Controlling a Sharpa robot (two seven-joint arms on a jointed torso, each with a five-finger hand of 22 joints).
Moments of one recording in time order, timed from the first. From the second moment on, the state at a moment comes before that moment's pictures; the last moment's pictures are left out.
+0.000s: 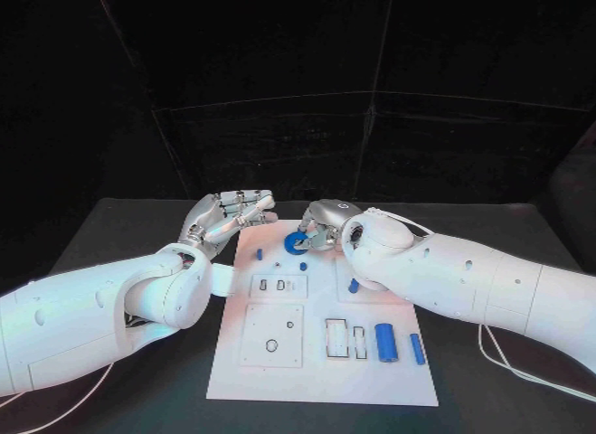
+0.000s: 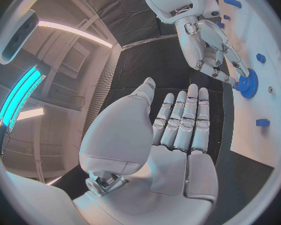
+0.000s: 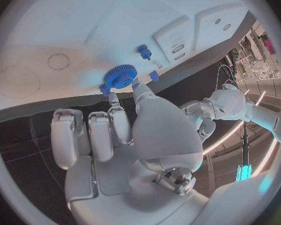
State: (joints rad) left arm 1.20 -0.89 -0.08 1.62 0.01 -0.45 0.57; left_hand 1.38 -0.03 0.10 0.18 0.06 0.87 0.22 0.12 0.07 0.91 0.21 0.14 0.06 0.97 0.17 0.21 0.12 0.18 0.75 0.27 0.30 0.13; right arm 1.23 -0.38 -0.02 1.18 -1.57 -0.27 -0.30; right_hand 1.27 -0.03 0.05 0.15 0.12 0.88 0.17 0.13 0.07 1.43 0.08 1.40 1.31 1.47 0.01 1.52 1.31 0.04 1.47 0.12 1.53 1.31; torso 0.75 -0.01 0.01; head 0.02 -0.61
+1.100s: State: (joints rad) left arm 1.20 -0.88 -0.08 1.60 0.01 -0.45 0.57; left_hand 1.38 -0.03 0.10 0.18 0.06 0.87 0.22 0.12 0.07 0.91 0.21 0.14 0.06 0.97 0.17 0.21 0.12 0.18 0.75 0.28 0.30 0.13; right arm 1.24 -0.82 -0.02 1.32 -1.26 -0.31 0.07; right_hand 1.40 -0.04 0.02 0.08 0.18 0.89 0.17 0.12 0.07 1.42 0.08 1.38 1.31 1.47 0.01 1.53 1.31 0.04 1.47 0.12 1.53 1.31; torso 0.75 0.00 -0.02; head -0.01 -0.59
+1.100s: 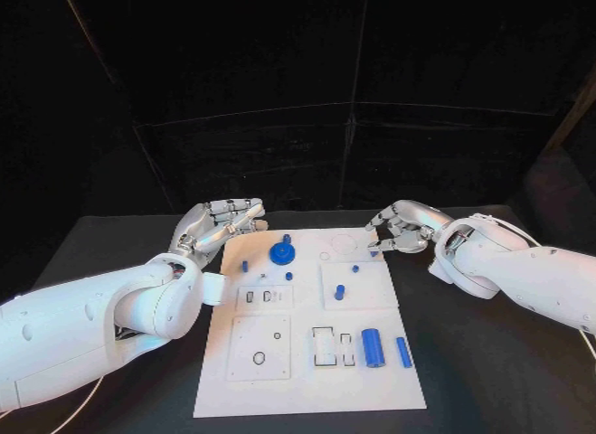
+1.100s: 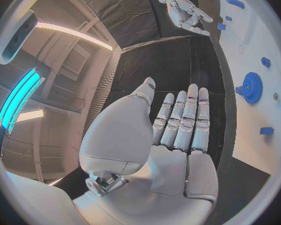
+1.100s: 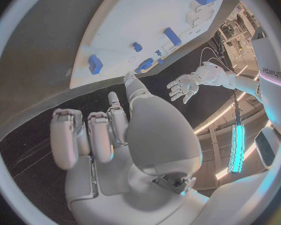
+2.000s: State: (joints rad) left arm 1.20 -0.87 -0.08 1.58 0.01 -0.44 0.57; left_hand 1.38 -0.03 0.10 0.18 0.06 0.87 0.22 0.12 0.07 0.91 0.21 0.14 0.06 0.97 0.17 0.21 0.12 0.18 0.75 0.28 0.30 0.12; right arm 1.23 -0.78 -0.02 1.21 -1.31 -0.22 0.10; right_hand 1.43 -0.04 0.01 0.06 0.20 0.88 0.17 0.12 0.07 1.41 0.08 1.37 1.31 1.47 0.01 1.53 1.31 0.04 1.46 0.12 1.52 1.31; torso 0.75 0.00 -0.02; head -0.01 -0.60
